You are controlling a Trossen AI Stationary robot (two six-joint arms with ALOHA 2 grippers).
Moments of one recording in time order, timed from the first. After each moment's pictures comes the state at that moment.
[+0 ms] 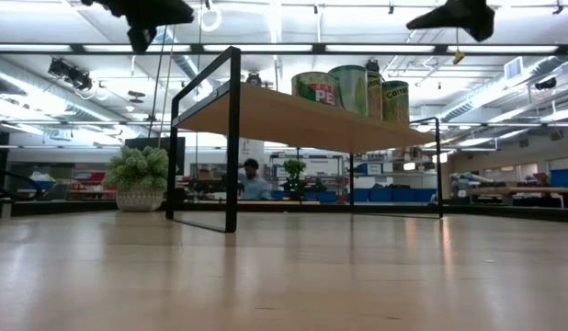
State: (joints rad) left arm 0.02 0.74 0.72 -0.24 -0.14 -0.35; right arm 0.47 0.95 0.82 -0.31 0.75 0.85
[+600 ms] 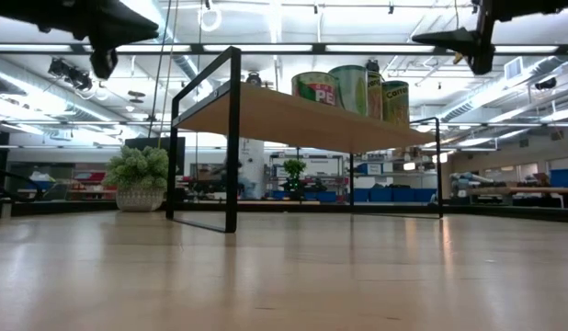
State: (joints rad) left arm 0.02 0.36 0.44 -0.16 -0.23 -0.54; right arm 0.44 0.72 0.40 0.36 0.75 0.75
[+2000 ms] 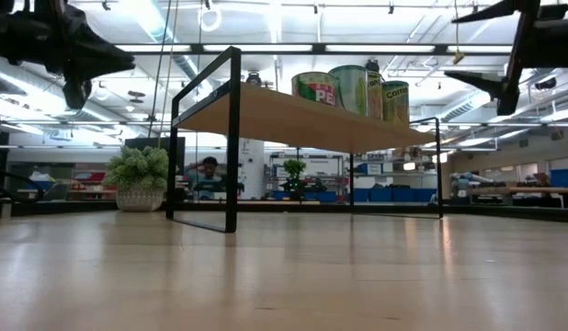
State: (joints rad) left arm 0.02 0.00 0.27 -0.32 -0.31 -0.61; right arm 0.44 0.28 0.01 0.69 0.90 0.67
